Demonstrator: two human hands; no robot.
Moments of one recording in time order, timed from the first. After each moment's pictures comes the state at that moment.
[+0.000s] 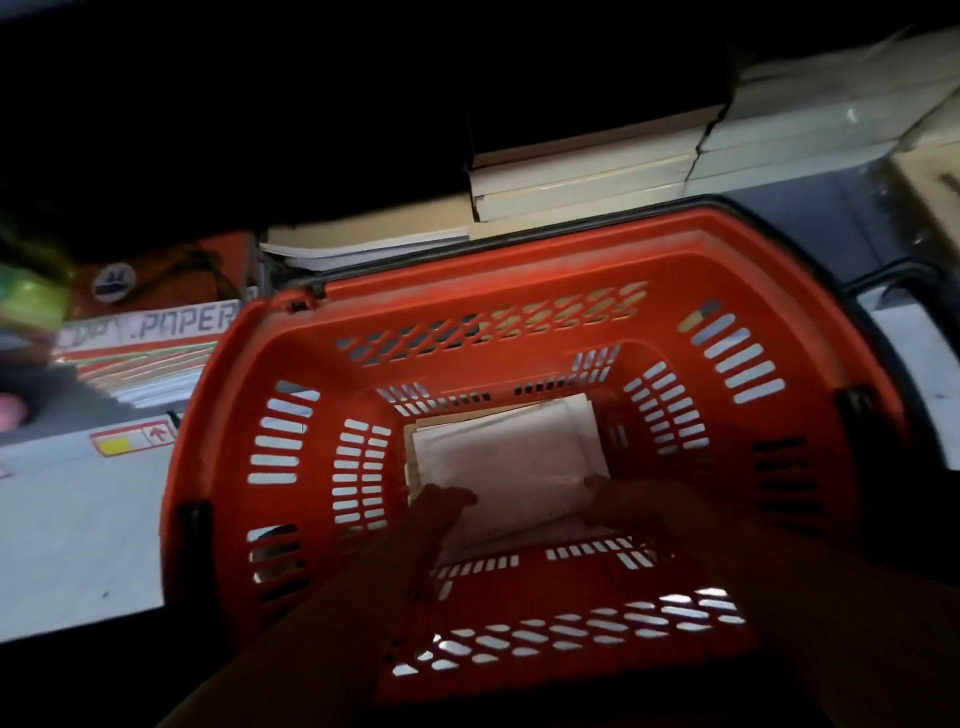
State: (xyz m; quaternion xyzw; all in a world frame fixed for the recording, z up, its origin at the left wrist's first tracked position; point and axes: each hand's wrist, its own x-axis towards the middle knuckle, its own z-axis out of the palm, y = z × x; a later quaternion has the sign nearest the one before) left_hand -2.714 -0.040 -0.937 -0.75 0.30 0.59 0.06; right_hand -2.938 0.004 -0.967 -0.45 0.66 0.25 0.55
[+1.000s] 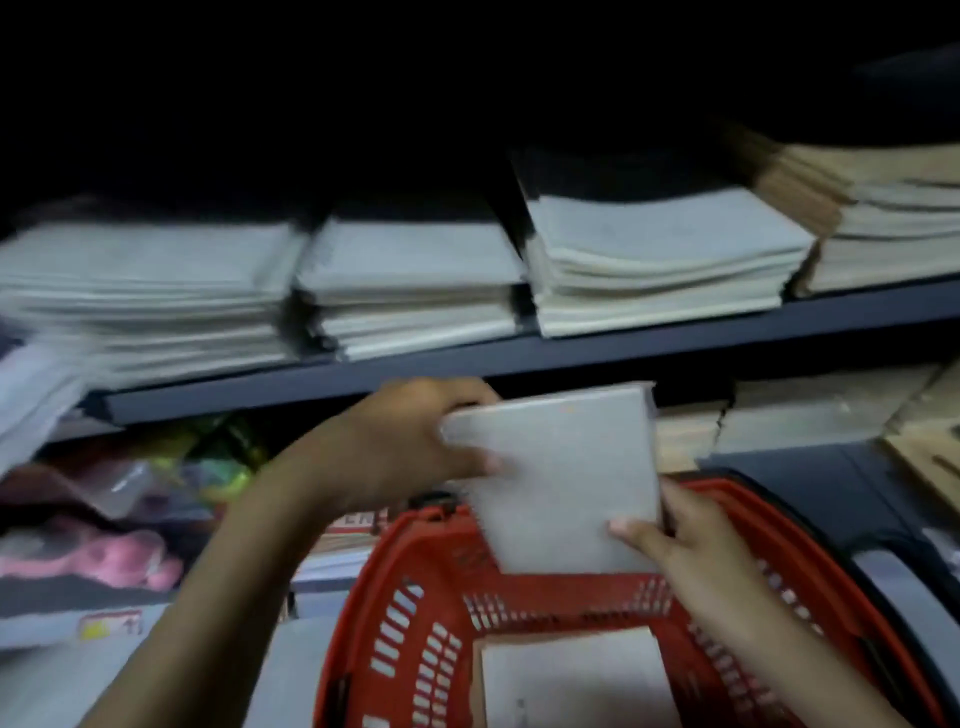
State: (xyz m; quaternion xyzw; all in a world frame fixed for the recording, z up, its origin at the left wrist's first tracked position) left_hand -2.687 -0.143 -0.552 -0.39 0.86 0.30 -0.09; right_hand -2.915 -0.046 -0.690 -0.48 0.63 -0.45 0.40
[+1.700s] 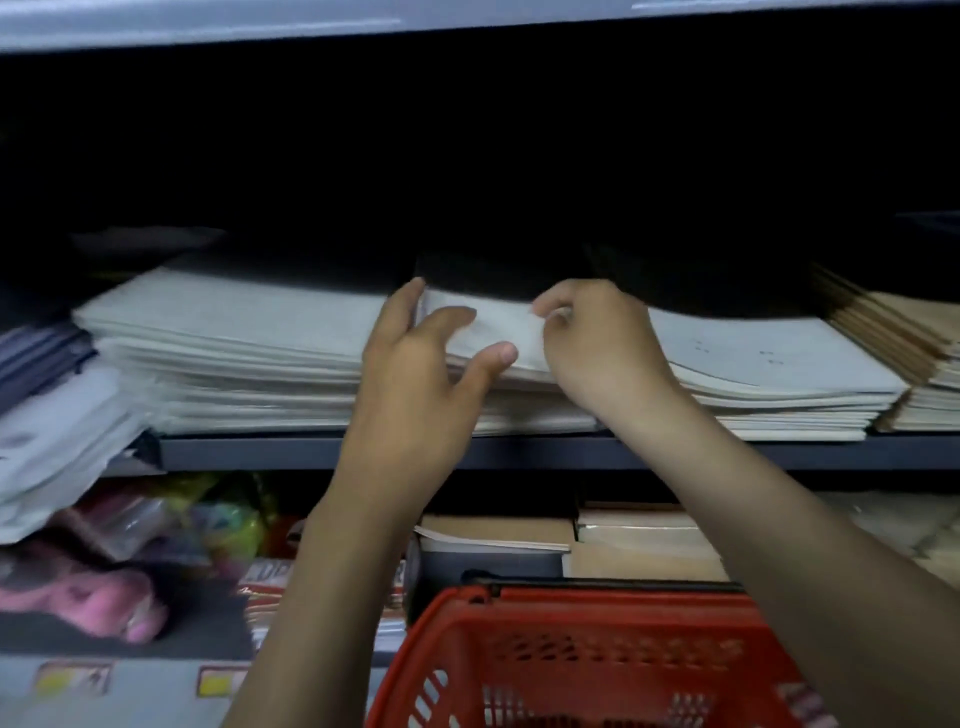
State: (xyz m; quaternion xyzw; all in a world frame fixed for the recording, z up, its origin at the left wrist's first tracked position) left_hand -2.668 -0.177 -0.518 -0.55 0.73 0.10 -0.41; right_hand -2.813 -0.193 -0.497 -0.60 0.70 -0.37 0.12
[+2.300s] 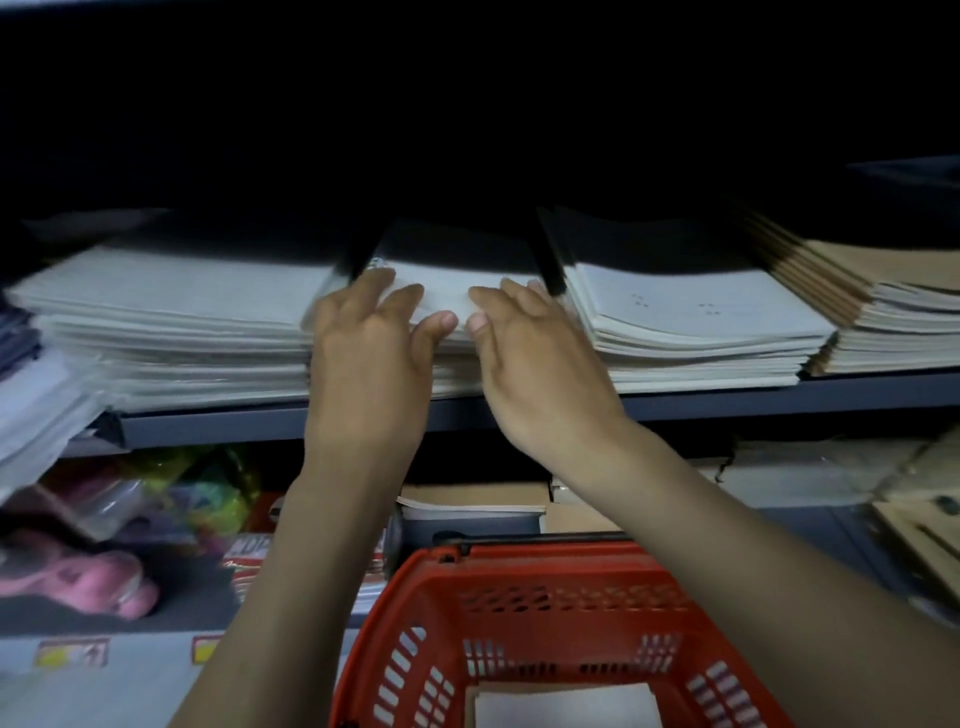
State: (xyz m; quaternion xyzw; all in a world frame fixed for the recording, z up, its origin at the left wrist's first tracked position) left_hand -2.684 -0.180 -0.535 -0.56 0.73 -0.09 -0.38; right_hand -2.819 -0.156 -0.534 -0.71 0.62 -0.32 0.03
